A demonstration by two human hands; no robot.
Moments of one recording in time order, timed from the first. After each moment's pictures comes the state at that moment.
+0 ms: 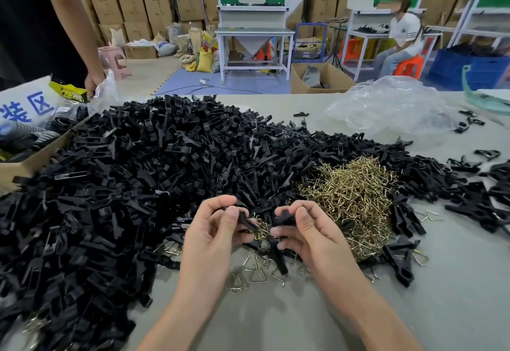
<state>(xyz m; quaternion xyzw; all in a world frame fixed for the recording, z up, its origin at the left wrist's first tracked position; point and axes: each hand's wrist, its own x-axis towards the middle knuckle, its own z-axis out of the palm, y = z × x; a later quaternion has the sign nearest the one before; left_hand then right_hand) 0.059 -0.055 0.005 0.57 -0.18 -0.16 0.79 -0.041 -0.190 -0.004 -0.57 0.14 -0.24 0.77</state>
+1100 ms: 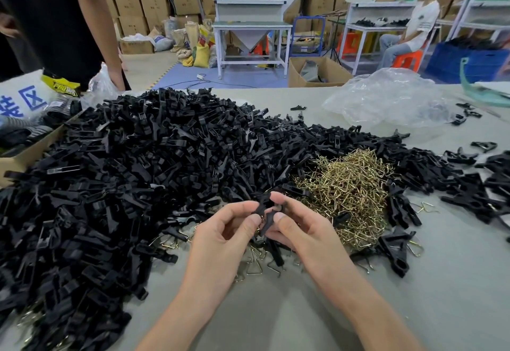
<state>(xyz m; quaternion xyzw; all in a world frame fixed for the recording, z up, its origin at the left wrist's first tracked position) 0.049 -0.056 0.002 0.67 -0.26 -0.15 0.68 -0.039 -0.189 -0.007 -0.63 0.14 -0.22 0.73</state>
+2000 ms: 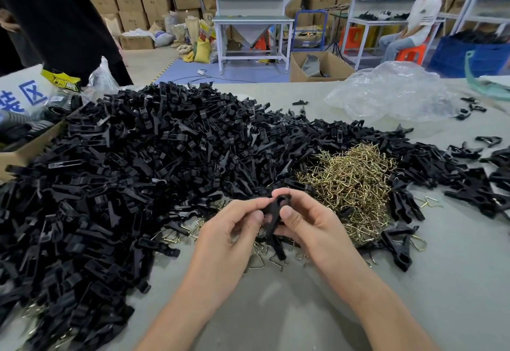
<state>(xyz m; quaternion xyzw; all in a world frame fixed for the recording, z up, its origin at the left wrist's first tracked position) 0.045 -0.050 0.007 0.73 -0.38 -0.04 0.57 -0.043 -0.192 -0.004 -0.62 0.10 -0.22 0.75</state>
